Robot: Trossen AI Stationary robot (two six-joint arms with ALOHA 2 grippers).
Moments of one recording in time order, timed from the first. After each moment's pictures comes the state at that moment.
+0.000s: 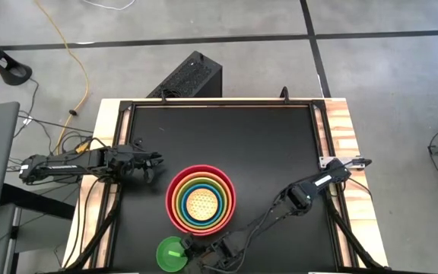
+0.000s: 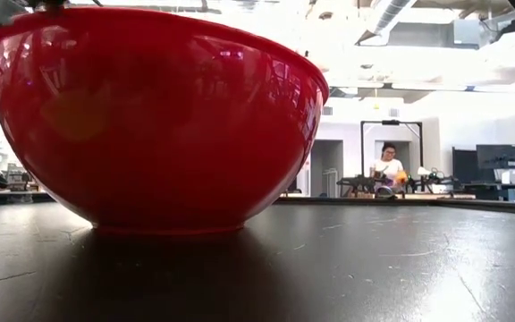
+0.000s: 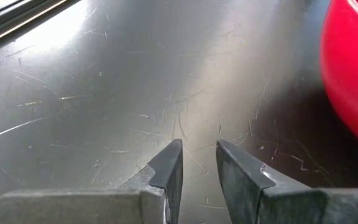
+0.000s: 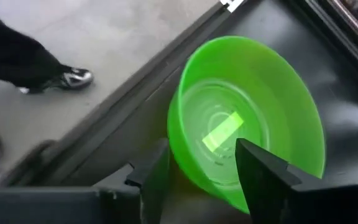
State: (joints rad) left arm 0.11 0.23 0.13 -0.40 -0.24 -0.24; right arm 0.58 2.59 2.33 -0.46 0.27 -0.32
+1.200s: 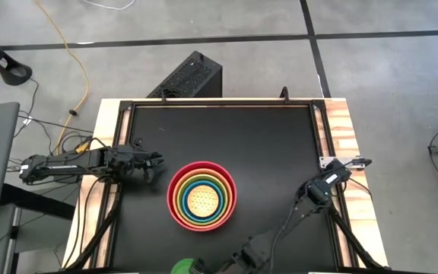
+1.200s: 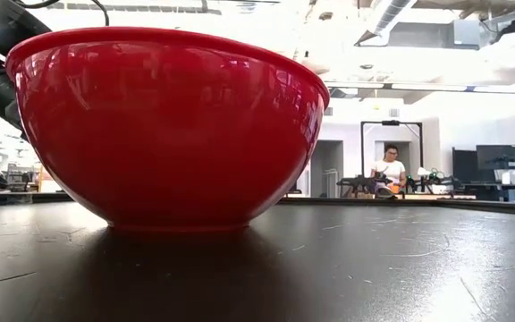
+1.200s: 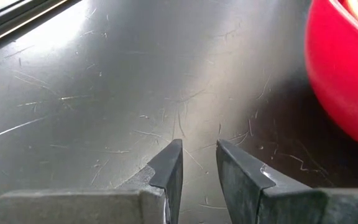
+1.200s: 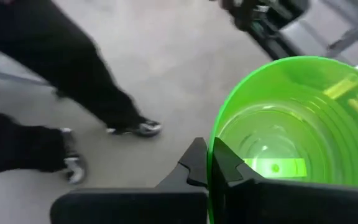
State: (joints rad) left arm 0.11 0.23 0.13 -0.40 -0.24 -0.24; right arm 0.68 2.40 2.35 -0.53 0.03 -0.39
